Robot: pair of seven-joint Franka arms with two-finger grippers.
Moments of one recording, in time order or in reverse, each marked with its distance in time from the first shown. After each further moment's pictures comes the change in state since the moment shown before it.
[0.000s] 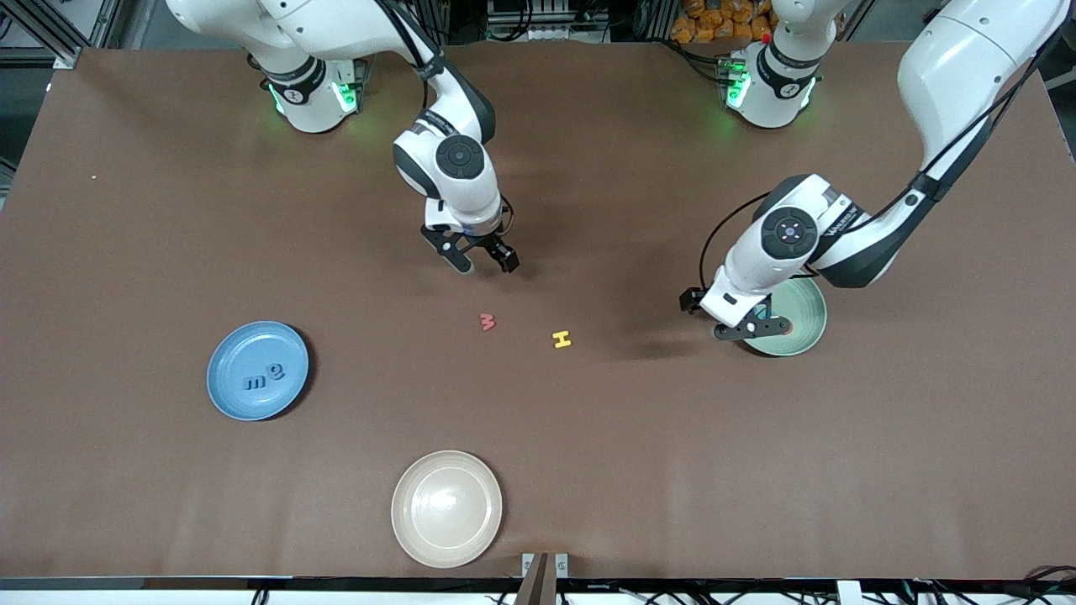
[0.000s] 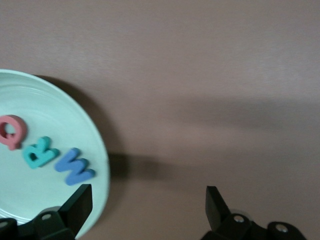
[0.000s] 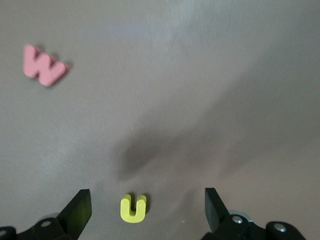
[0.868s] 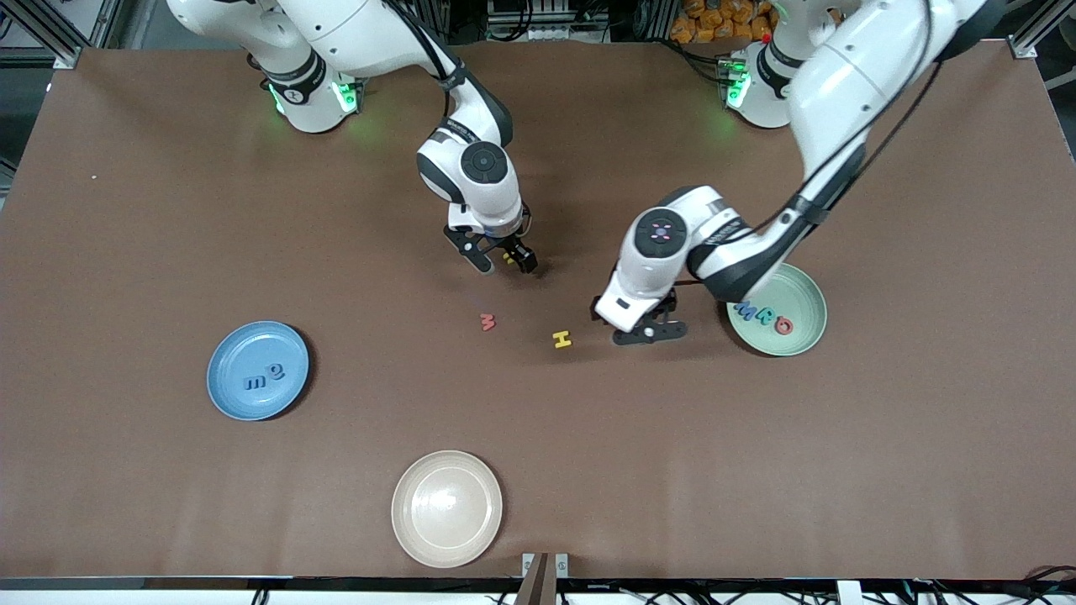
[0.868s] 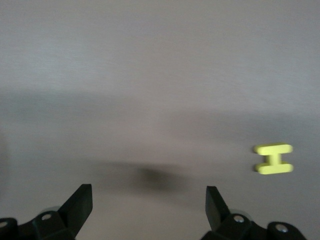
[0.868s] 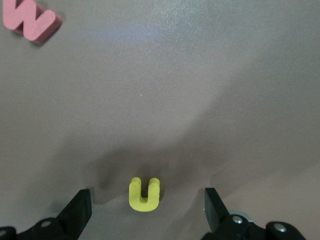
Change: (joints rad) left arm -0.629 0.098 0.350 0.318 -0.079 0.003 -0.151; right arm 0.039 0.080 -0.003 0.066 0.000 0.013 0.044
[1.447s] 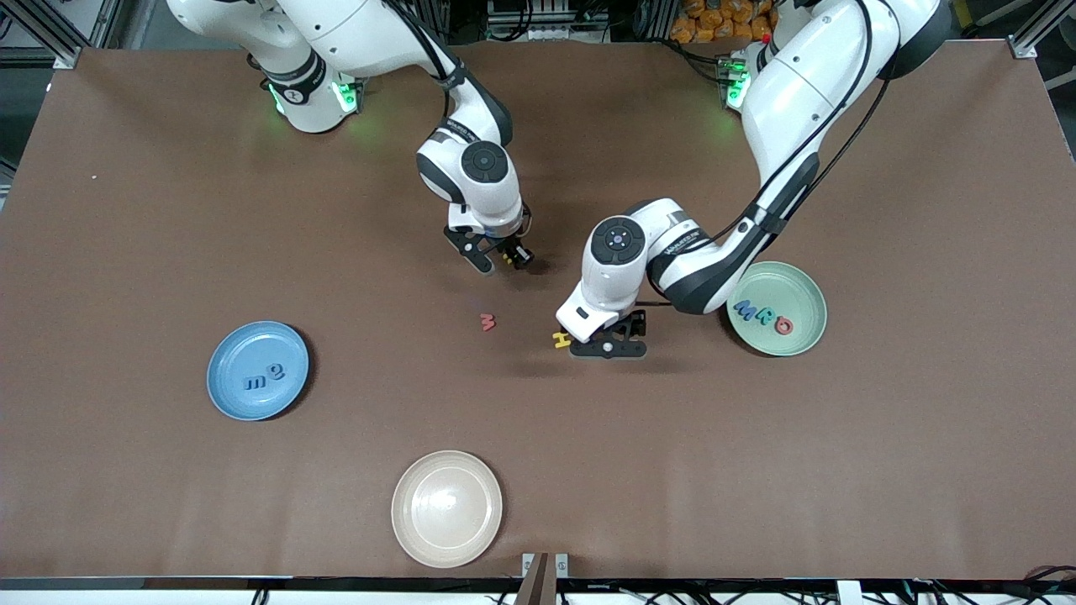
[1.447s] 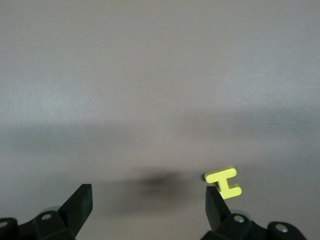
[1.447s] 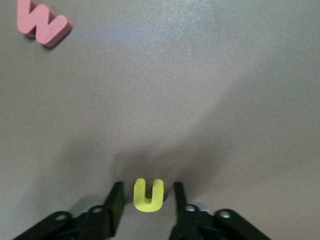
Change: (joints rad) left arm -0.126 0.082 0.090 0.184 -0.001 0.018 0.234; right arm 0.000 -0.005 0.000 0.004 -0.025 -0.005 0.000
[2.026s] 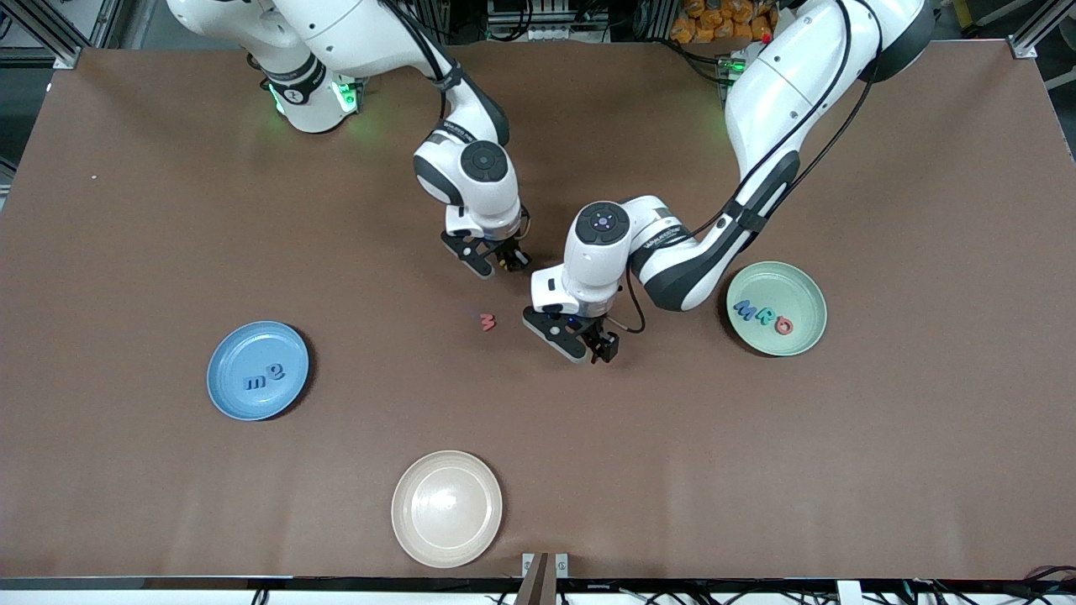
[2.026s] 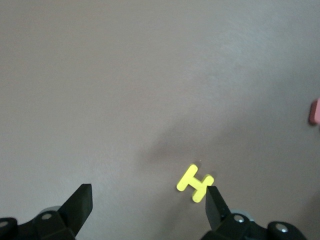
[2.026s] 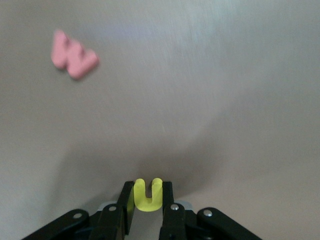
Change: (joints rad) left arm -0.057 0.018 0.034 0.016 0.064 0.134 0.618; right arm -0.037 -0.011 -0.013 0.021 -0.056 -0.021 -0.068
